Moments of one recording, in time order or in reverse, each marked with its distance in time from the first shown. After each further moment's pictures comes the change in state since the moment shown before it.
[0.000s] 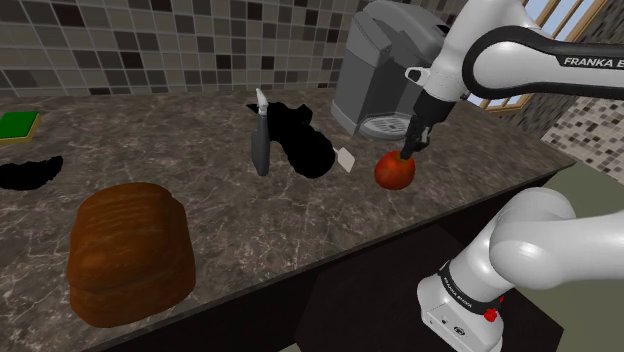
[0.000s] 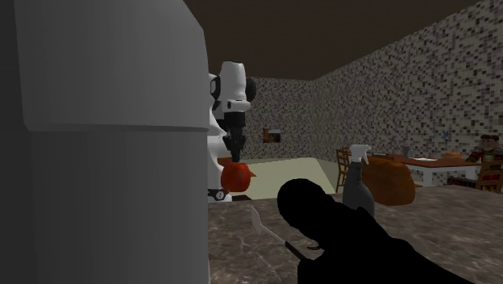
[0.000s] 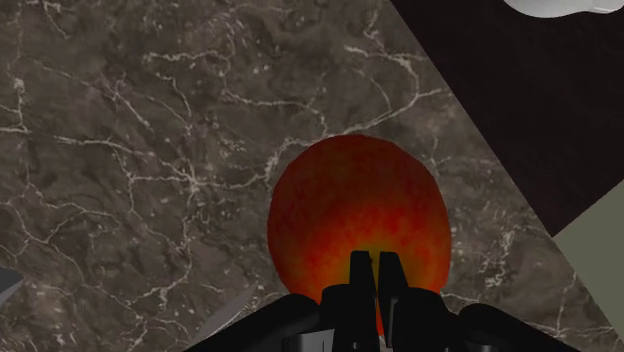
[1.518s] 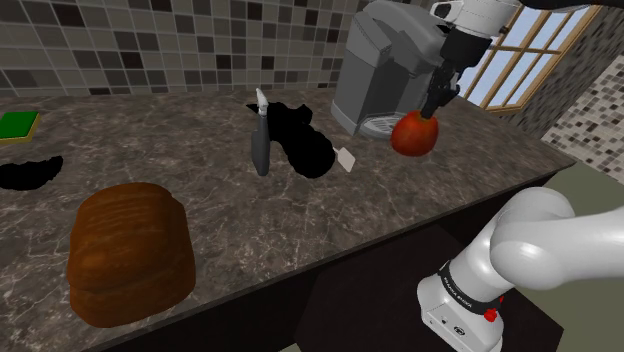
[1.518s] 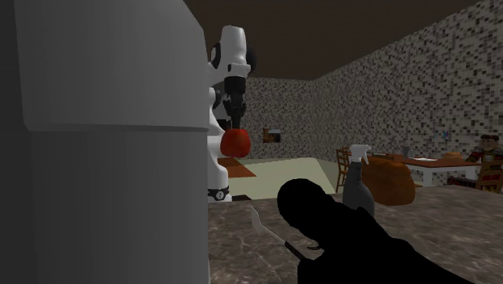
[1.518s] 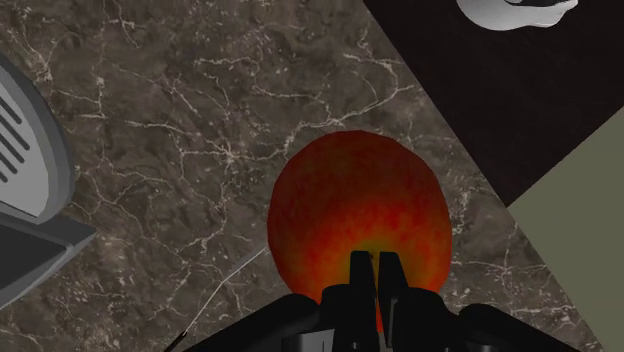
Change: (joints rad) arm 0.014 0.040 0.025 0.328 0.025 -0.289 0.001
